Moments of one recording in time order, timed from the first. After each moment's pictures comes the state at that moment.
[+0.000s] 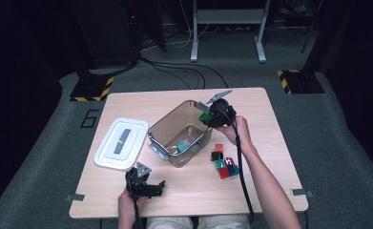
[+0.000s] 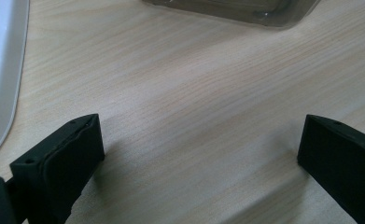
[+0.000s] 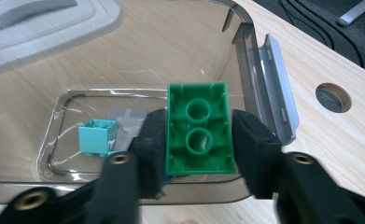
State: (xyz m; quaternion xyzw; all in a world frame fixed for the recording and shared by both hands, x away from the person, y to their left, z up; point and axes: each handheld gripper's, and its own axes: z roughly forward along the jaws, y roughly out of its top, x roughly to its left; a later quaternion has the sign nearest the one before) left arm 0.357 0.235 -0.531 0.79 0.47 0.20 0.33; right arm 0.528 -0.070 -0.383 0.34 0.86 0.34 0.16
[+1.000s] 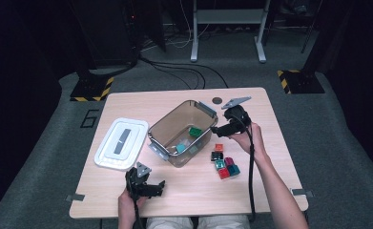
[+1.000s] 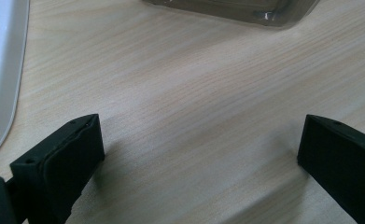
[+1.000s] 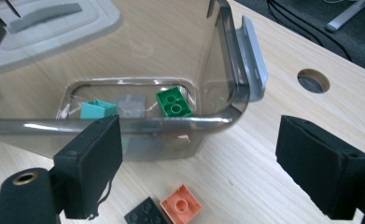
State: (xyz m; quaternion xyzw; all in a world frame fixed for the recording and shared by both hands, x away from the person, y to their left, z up) left arm 0.357 0.235 -0.531 0.79 0.48 0.20 0.33; right arm 0.497 -0.112 -0.383 0.35 0.84 0.37 0.17
